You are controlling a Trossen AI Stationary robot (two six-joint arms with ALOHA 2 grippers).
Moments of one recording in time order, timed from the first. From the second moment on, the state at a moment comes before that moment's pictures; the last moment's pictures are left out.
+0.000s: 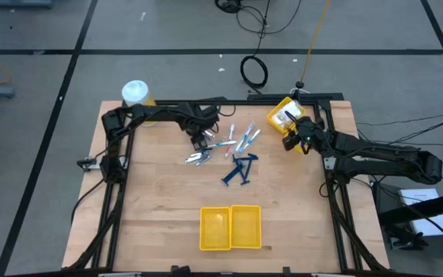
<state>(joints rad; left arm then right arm) 0.46 1.98 1.34 -0.82 -0.22 0.14 -0.42 0.81 0.42 -0.32 0.51 0.35</state>
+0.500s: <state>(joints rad) 0.47 1.98 1.34 -0.60 -0.10 0.66 -0.42 0.81 0.42 -0.32 0.49 0.35</state>
